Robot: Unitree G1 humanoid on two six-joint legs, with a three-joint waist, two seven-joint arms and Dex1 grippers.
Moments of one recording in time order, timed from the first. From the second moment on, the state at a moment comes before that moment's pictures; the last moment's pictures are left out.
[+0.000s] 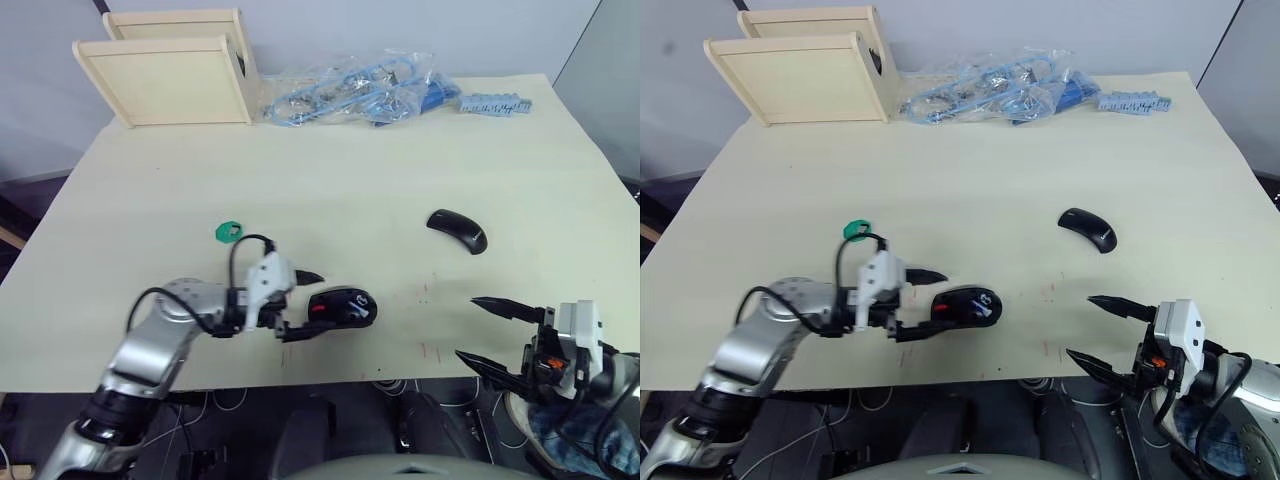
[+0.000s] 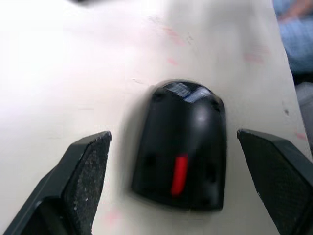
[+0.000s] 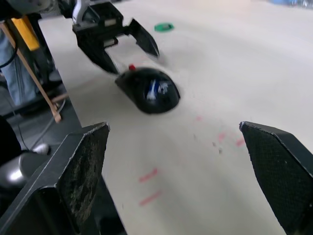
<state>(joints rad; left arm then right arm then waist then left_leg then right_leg) -0.11 0.78 -0.01 -0.33 -0.39 0.41 -1.10 0.38 -0.63 -0.23 -0.52 0.59 0.18 1.06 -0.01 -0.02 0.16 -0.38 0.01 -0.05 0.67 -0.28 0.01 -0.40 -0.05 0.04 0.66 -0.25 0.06</state>
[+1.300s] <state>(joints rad) -0.44 0.86 0.18 0.31 -0.37 0.57 -0.95 0.30 -0.42 -0.07 -0.41 0.45 -0.07 0.89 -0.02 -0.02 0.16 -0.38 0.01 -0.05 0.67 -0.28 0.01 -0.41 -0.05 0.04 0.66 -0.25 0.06</state>
